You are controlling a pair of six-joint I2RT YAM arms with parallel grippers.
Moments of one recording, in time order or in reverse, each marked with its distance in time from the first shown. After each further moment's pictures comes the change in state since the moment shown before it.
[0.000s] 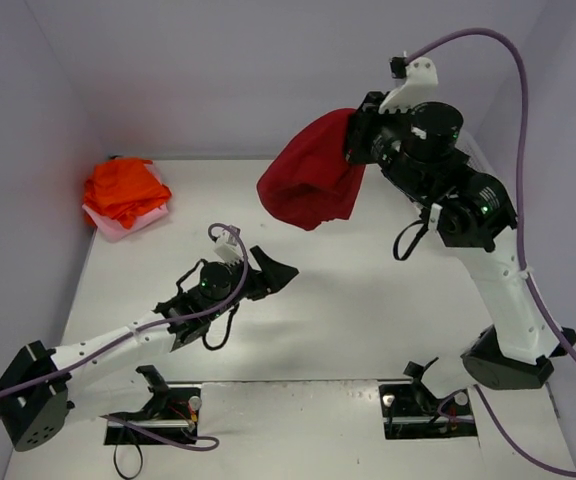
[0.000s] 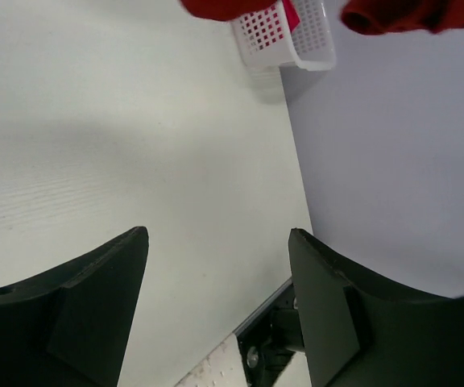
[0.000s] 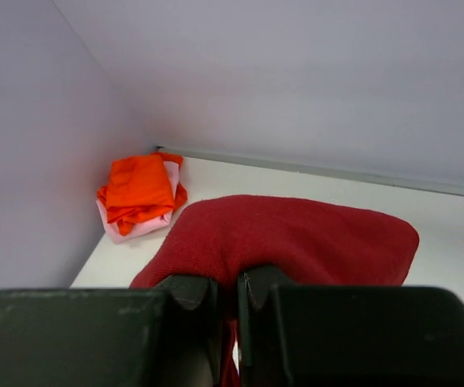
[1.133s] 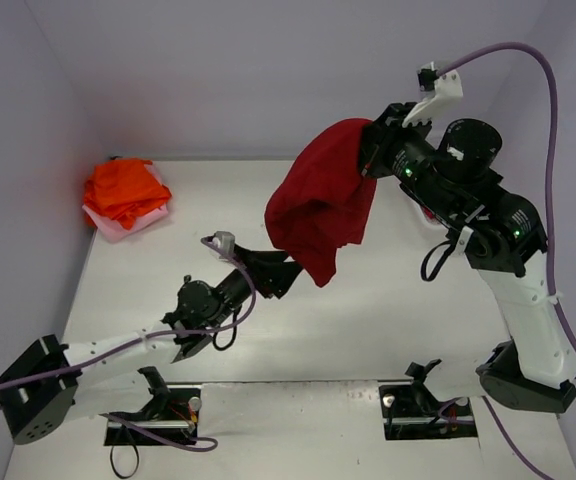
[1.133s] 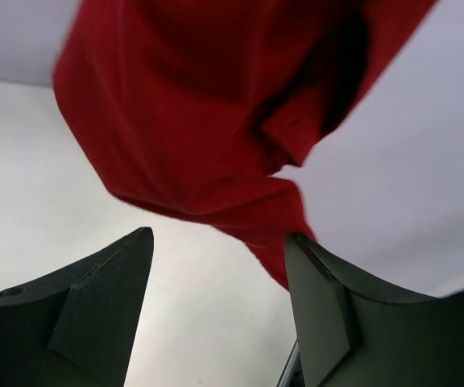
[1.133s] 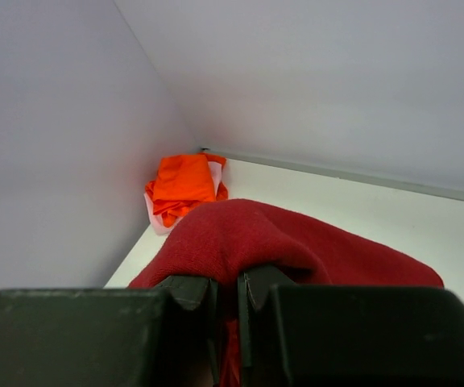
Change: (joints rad) left arm -0.071 0.087 -0.125 0.702 0.006 0.378; right arm 0.000 -0.145 -0.088 0.029 -0.113 0.034
